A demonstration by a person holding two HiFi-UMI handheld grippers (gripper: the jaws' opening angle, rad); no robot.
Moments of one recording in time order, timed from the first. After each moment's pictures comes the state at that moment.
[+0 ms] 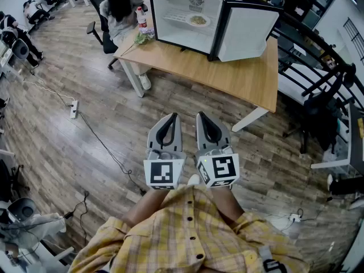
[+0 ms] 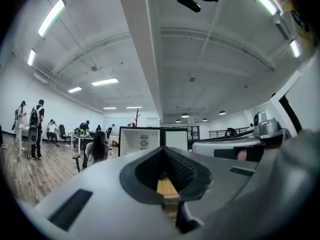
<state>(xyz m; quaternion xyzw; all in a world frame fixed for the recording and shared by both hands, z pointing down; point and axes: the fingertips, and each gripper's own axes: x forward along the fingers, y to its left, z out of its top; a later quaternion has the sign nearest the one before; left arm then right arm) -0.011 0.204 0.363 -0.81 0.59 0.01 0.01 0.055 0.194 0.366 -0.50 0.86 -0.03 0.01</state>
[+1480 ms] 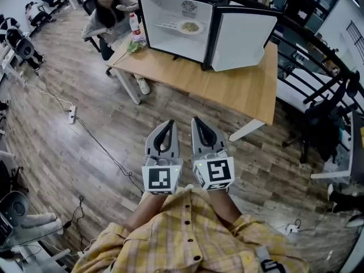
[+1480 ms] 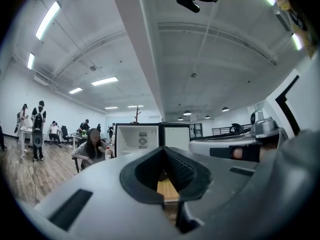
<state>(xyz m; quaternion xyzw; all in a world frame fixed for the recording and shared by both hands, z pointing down) 0.038 0.148 0.379 -0.80 0.60 0.01 0.01 0.097 0.133 0.389 -0.48 0.87 -0.03 0.01</state>
